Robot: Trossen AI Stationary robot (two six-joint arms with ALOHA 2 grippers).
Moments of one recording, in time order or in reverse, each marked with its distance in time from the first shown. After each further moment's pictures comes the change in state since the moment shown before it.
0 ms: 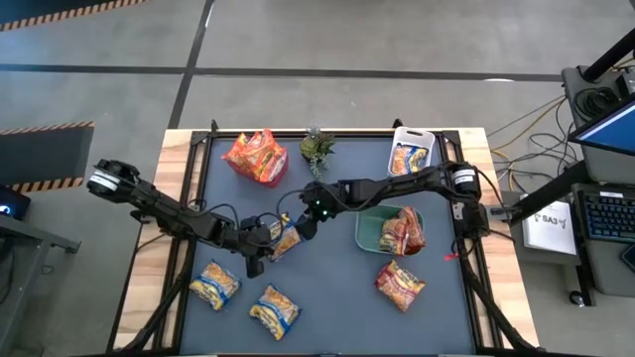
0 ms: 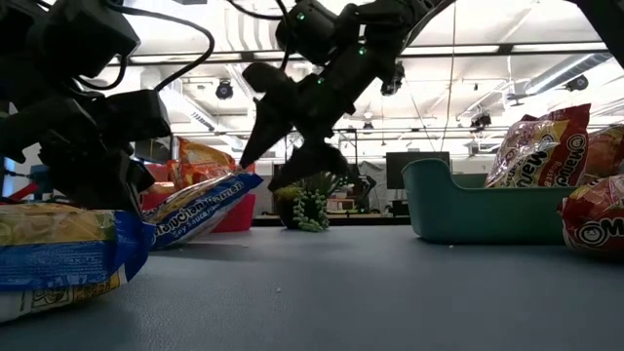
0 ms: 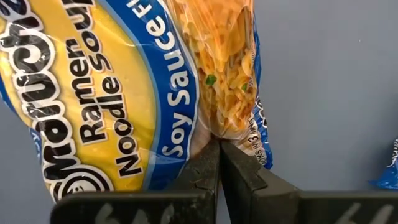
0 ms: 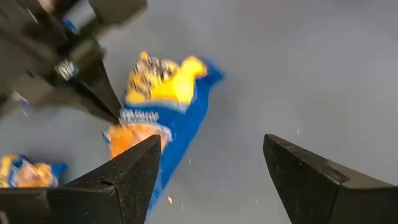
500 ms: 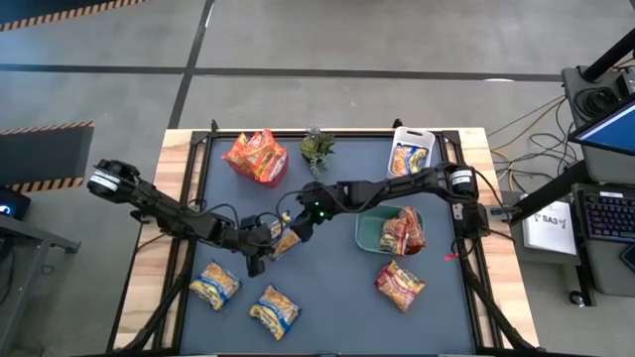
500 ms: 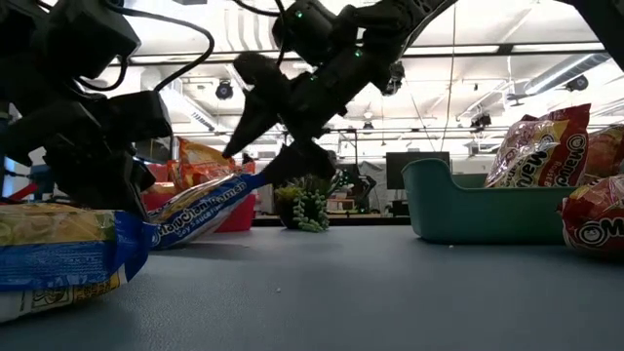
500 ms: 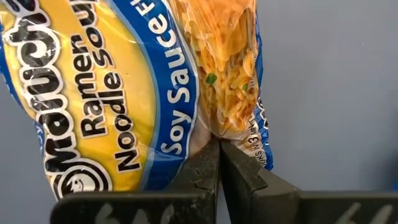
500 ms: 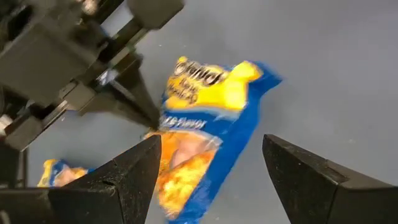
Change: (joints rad) left arm 0.000 0.001 -0.002 0.010 -0.030 -0.003; right arm 0.005 0.022 0.000 0.098 -0.059 0.055
